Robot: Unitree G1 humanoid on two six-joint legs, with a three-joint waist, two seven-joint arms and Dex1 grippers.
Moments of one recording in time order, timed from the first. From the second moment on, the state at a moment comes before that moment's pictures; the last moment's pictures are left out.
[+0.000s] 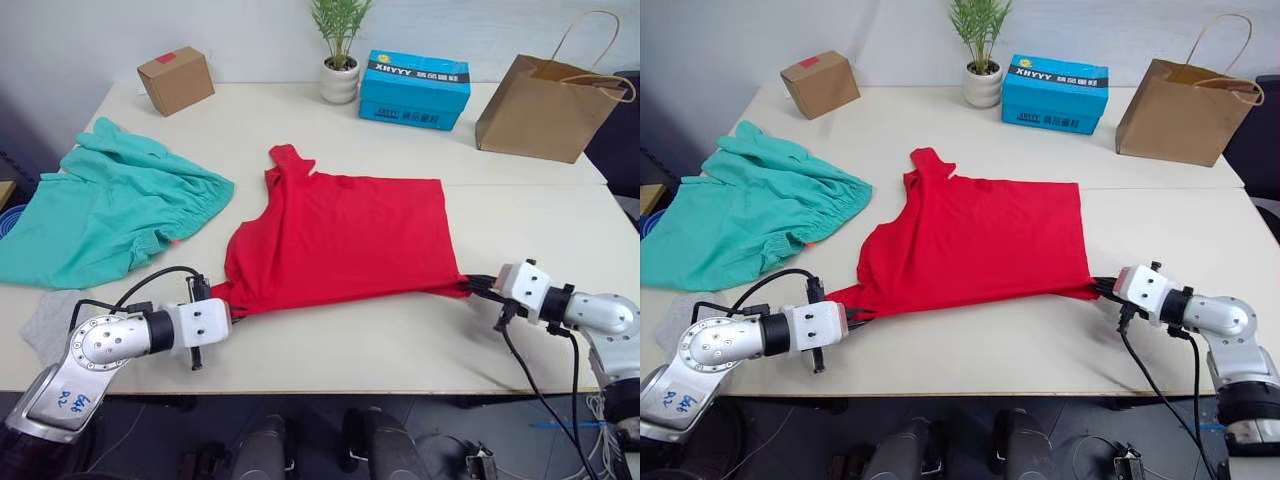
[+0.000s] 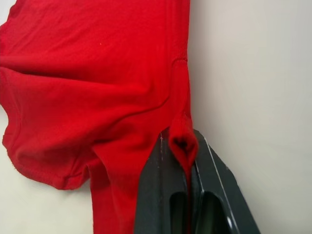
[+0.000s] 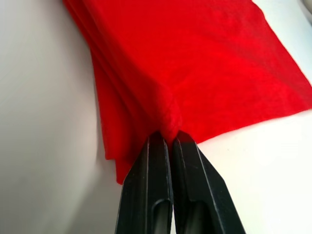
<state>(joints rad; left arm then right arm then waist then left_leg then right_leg) 0.04 0.91 0.00 -0.37 -0.11 0.09 -0.77 -0.26 -0.86 -0.05 0.47 0.18 -0.48 1.01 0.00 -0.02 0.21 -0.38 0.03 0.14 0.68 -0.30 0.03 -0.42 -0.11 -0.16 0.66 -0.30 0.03</state>
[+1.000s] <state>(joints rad) 0.14 1.03 0.29 -0.27 -0.39 0.24 -1.11 -0.18 -0.91 -0.13 0.48 0.18 -0.43 1.00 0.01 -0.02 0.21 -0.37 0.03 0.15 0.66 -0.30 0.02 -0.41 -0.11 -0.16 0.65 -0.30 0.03</state>
